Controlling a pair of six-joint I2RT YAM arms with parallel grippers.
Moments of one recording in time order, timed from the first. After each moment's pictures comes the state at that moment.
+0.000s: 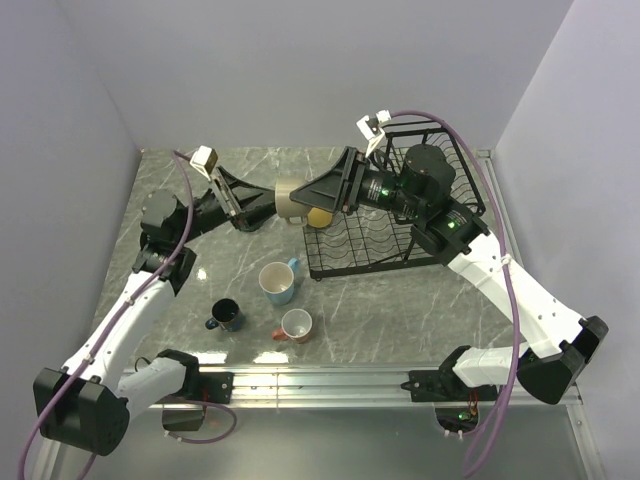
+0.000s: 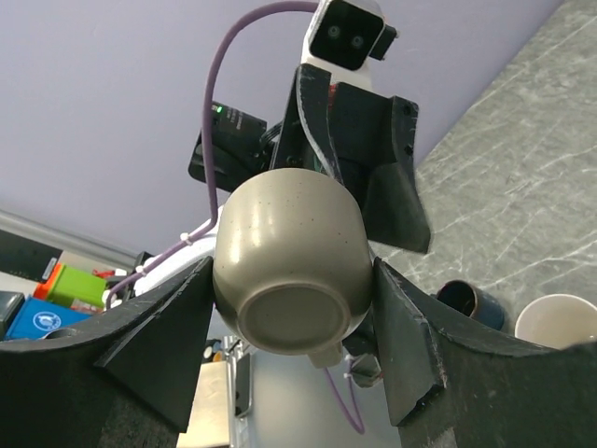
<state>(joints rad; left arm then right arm) -0.28 1.02 0.85 0.42 0.78 -1.50 0.70 1.27 1.42 -0.12 -0.53 0.90</state>
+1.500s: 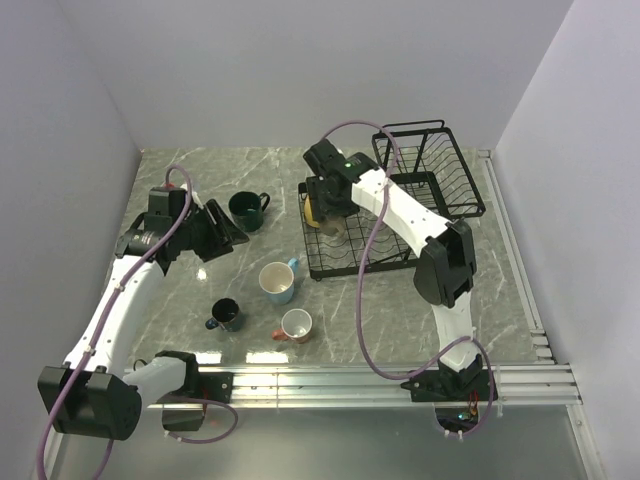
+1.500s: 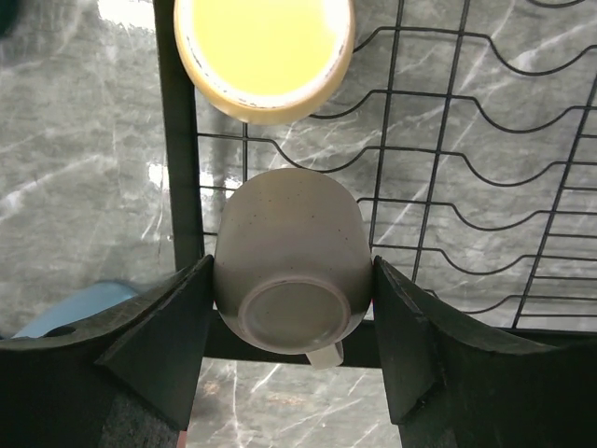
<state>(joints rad) -0.12 1.09 1.03 -0.71 0.37 -0.68 0.67 2.06 2.00 -1.05 0.22 0.41</state>
